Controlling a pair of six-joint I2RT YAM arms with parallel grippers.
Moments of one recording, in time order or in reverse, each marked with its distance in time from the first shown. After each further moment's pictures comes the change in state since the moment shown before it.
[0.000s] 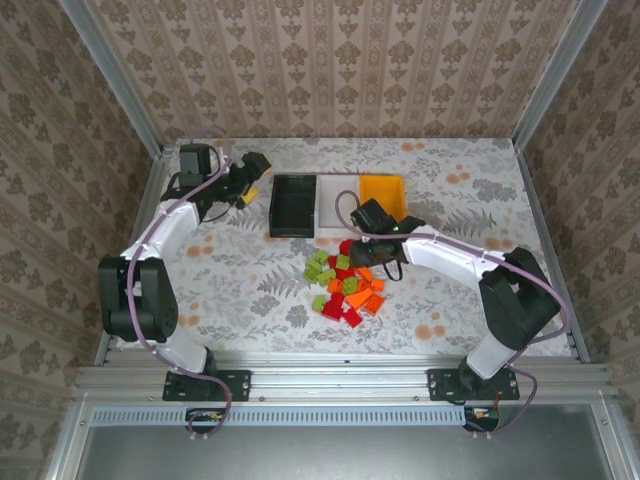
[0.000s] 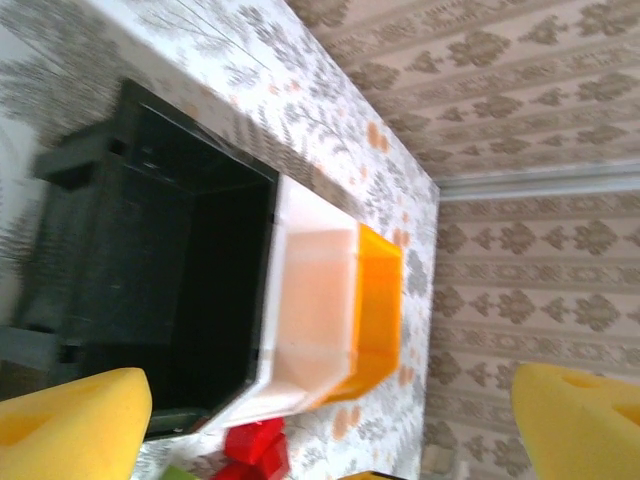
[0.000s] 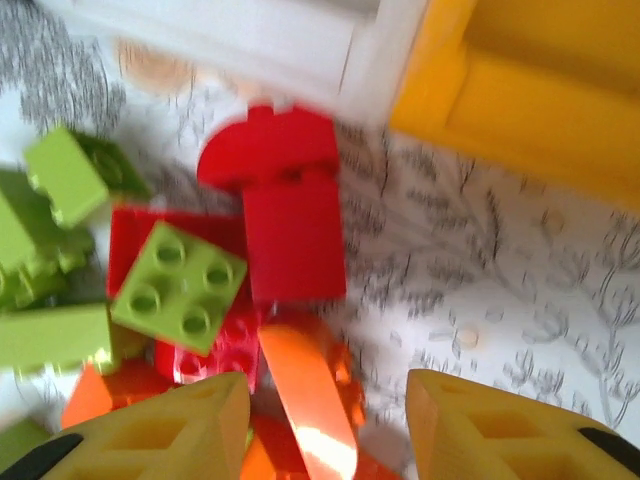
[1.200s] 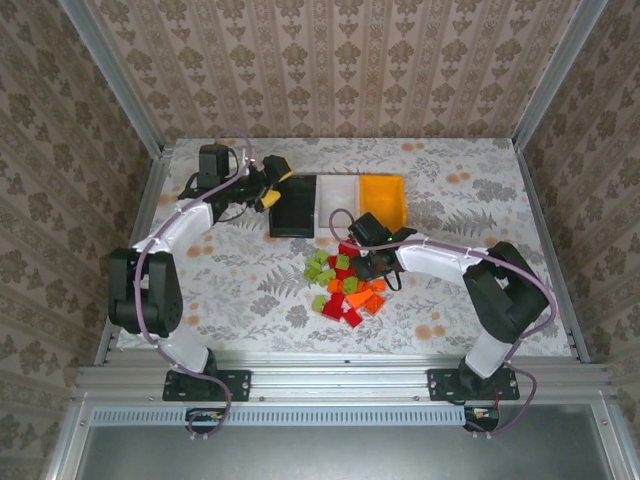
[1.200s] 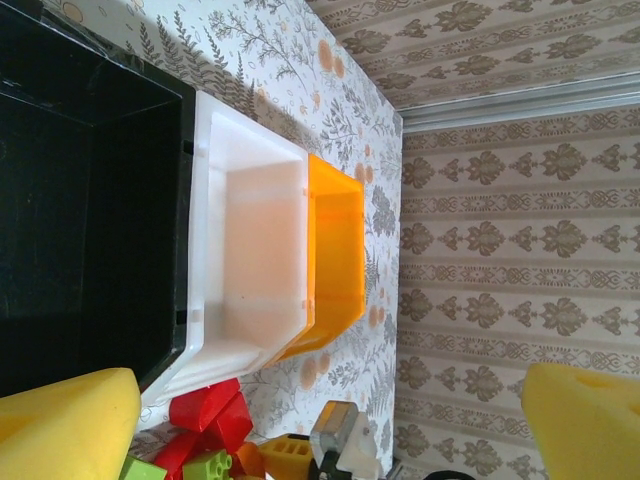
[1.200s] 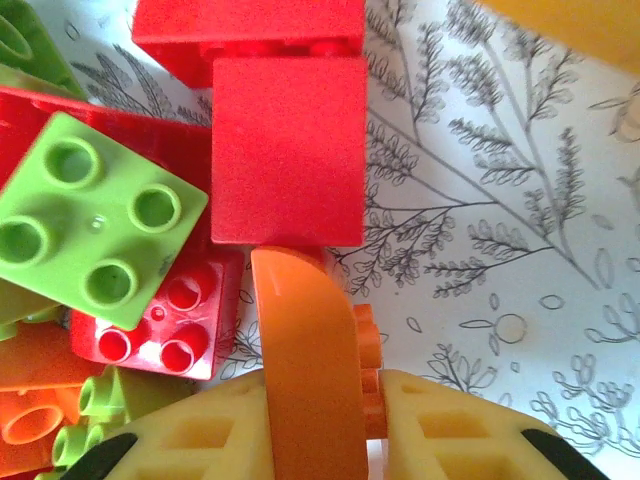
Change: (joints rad) left arm -0.077 0.048 0.000 0.055 0.077 -0.011; right arm 0.010 0.058 -0.066 0.074 0.011 -0.077
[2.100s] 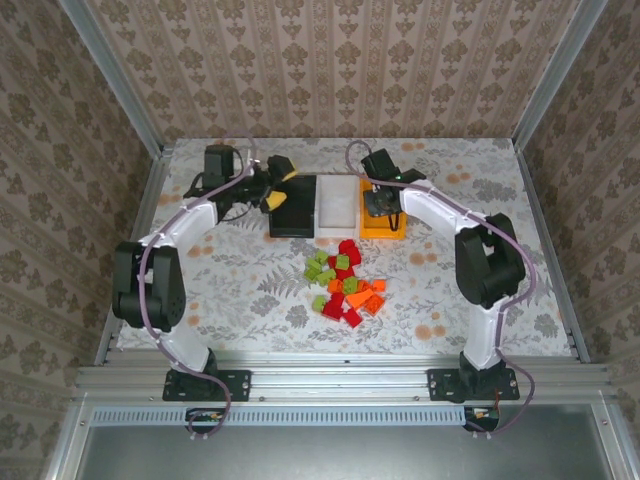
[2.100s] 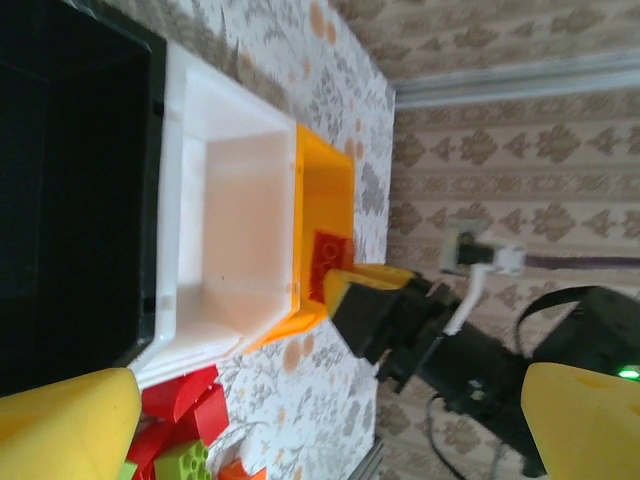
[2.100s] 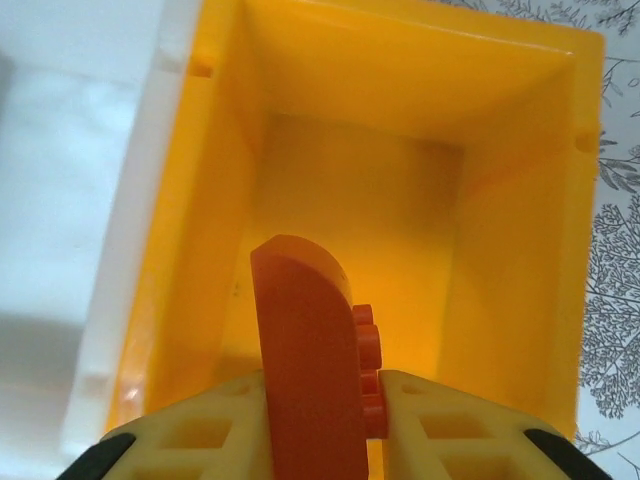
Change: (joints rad) left arm 0.011 0.038 0.001 0.054 0.036 -0.072; right arm -0.226 0.278 0.537 -0.166 0.152 -0.005
